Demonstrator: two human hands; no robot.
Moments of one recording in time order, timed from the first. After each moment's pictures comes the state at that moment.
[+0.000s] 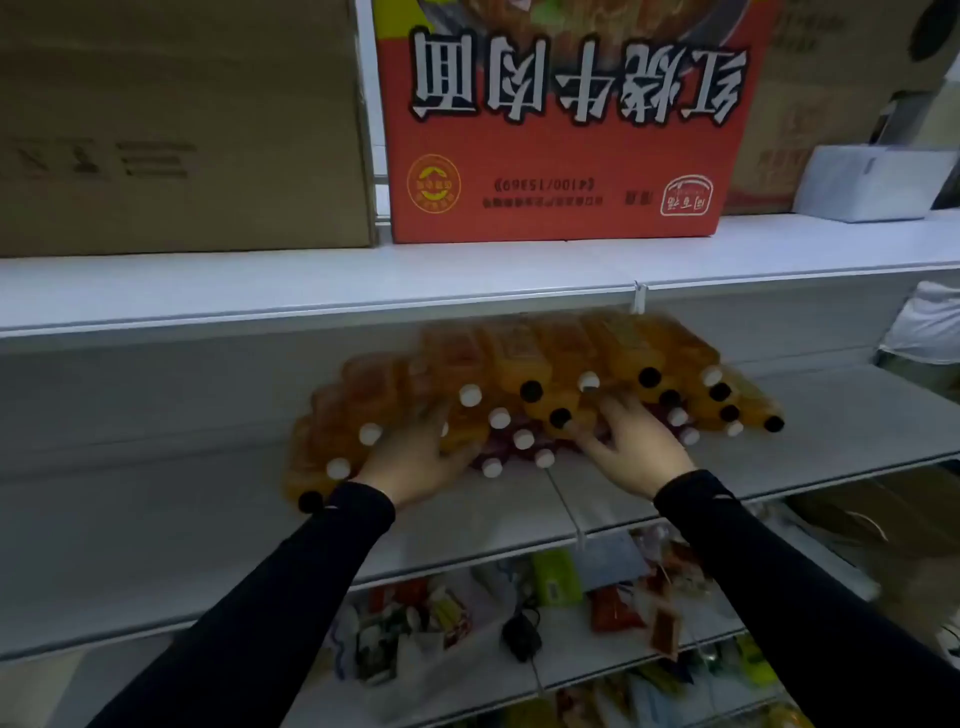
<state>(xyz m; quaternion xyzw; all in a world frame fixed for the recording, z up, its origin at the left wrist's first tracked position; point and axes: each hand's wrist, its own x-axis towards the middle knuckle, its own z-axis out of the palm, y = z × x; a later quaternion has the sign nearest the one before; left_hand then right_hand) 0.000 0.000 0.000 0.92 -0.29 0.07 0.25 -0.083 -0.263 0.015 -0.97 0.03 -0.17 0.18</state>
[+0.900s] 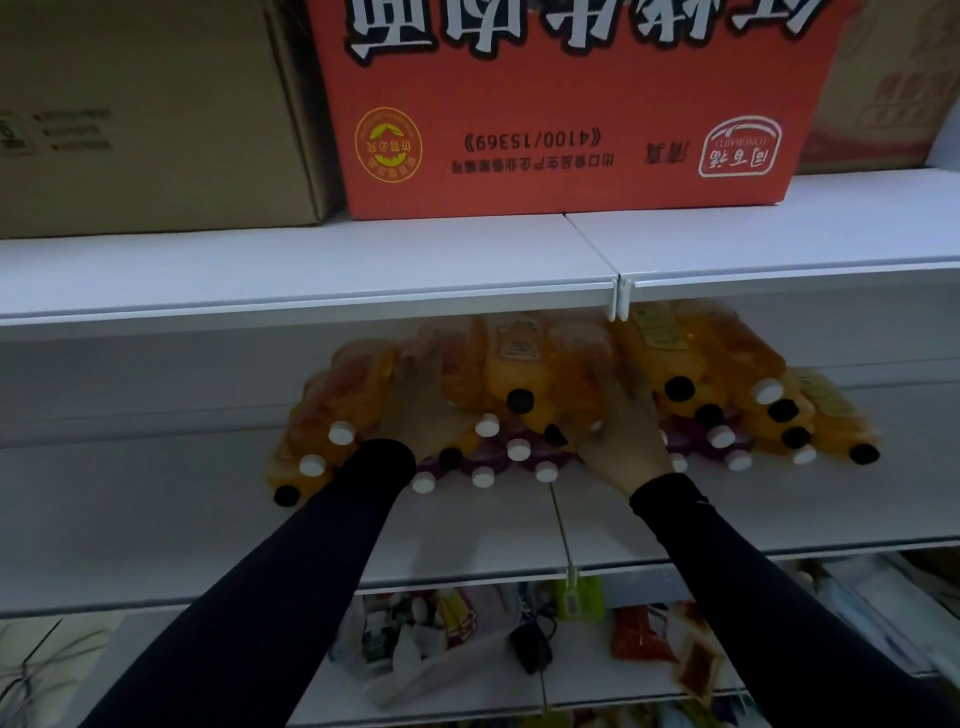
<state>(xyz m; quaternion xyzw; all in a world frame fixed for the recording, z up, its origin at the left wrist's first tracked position) 0.055 -0.079 0.002 0.94 -0.12 0.10 0.30 0.001 -0.307 -0.022 -0.90 -0.05 -0.29 0.31</state>
